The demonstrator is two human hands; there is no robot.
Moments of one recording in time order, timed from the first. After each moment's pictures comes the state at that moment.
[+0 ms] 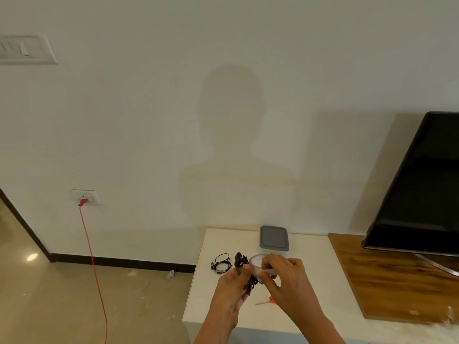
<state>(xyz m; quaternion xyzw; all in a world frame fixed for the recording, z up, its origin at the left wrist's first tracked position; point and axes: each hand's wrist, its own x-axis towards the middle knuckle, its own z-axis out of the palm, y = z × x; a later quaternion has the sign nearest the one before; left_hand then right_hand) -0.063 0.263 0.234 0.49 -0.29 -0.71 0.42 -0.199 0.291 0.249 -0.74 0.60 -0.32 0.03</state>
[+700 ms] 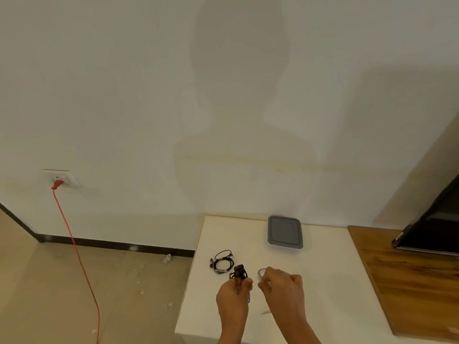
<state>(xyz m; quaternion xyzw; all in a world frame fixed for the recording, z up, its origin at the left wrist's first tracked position) -0.085 0.167 0.110 0.69 -0.43 -0.47 0.33 -0.200 0.173 0.103 -0.66 0.72 -0.20 0.07</state>
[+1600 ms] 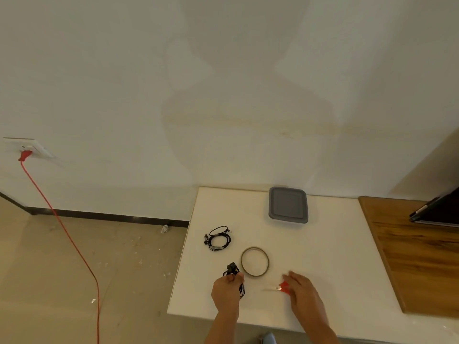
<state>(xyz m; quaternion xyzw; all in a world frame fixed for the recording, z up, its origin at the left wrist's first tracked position) -0.093 0.136 -0.022 0.77 -0.31 -0.50 0.24 -0.282 0.190 -0.053 -0.62 0.75 -0.16 0.17</state>
